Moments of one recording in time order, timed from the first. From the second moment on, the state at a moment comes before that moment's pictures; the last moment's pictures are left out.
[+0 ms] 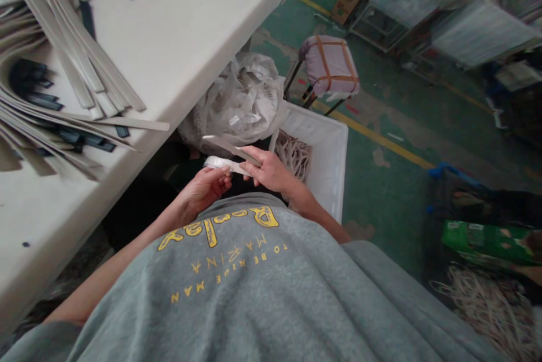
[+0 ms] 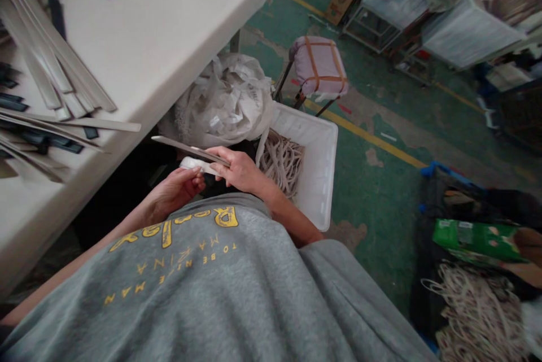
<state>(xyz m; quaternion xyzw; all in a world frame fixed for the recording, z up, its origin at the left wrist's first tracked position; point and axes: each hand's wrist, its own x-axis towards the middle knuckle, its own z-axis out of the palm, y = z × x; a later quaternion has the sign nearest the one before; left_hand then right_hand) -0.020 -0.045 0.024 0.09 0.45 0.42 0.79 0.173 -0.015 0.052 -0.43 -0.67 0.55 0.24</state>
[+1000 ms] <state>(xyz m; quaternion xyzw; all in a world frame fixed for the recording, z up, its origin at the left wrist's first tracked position) 0.001 -0.046 0.058 0.10 0.46 0.33 0.82 0.196 -0.024 0.041 -0.29 -0.73 0.46 0.41</state>
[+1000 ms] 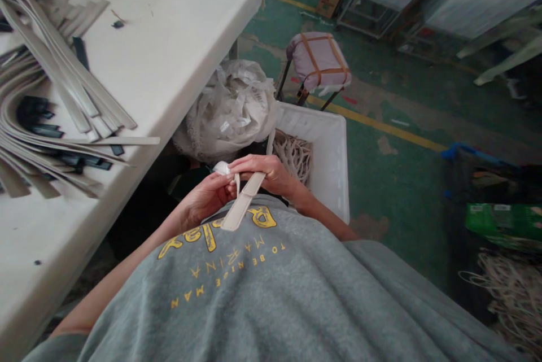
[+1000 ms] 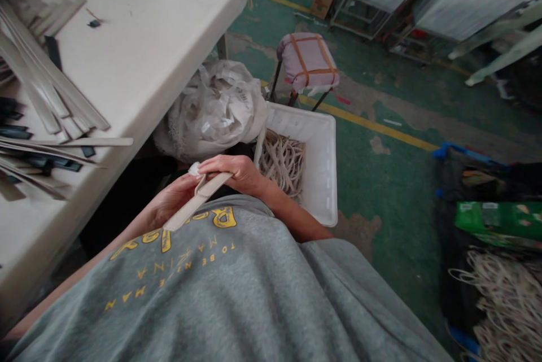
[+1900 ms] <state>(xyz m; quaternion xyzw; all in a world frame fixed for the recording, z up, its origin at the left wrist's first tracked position) 0.018 0.012 0.002 -0.10 0.52 0.52 0.67 0.346 -0.090 0.079 -0.28 -0.51 0.58 0.57</state>
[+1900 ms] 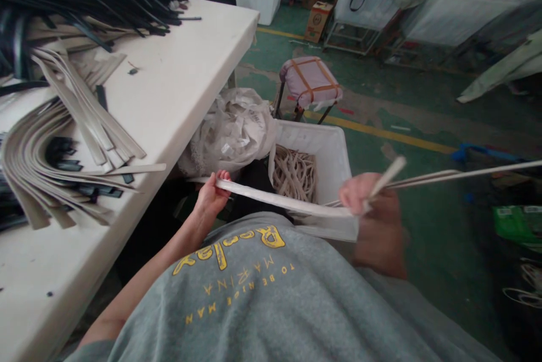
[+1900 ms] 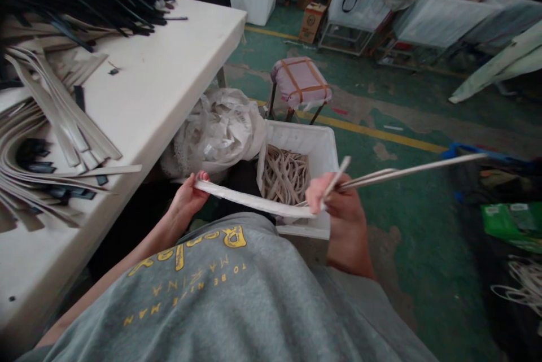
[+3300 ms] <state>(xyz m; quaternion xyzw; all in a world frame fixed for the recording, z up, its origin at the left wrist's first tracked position) 0.075 0.042 0.047 0.58 0.32 0.31 0.68 0.253 0.046 0.063 -0.38 -0.55 0.58 0.48</state>
